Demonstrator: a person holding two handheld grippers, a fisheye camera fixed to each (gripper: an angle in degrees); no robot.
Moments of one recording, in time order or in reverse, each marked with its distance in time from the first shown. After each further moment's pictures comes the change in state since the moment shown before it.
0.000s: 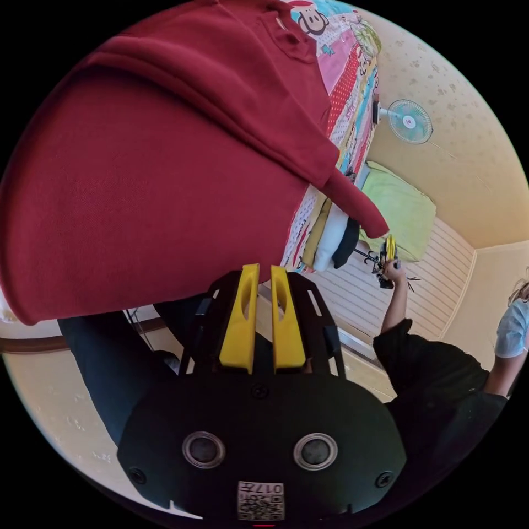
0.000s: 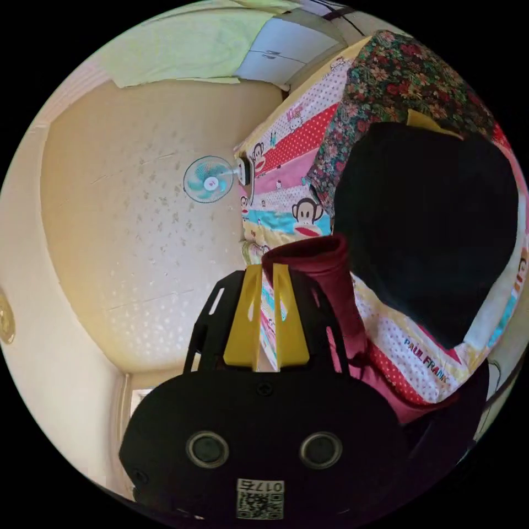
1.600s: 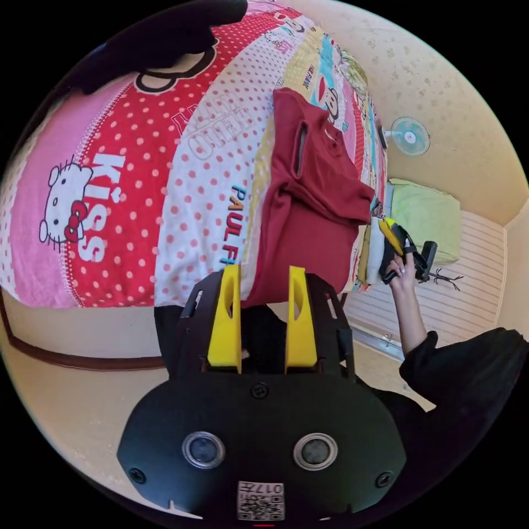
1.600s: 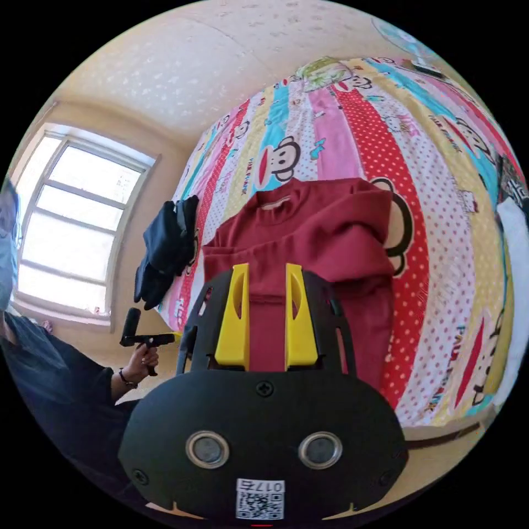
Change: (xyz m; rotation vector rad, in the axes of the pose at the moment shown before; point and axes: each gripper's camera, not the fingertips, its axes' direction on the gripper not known) left arm -0.042 0.086 -0.196 0.206 -0.293 0.125; right arm -0.006 0.352 0.363 -0.749 0.560 -0.925
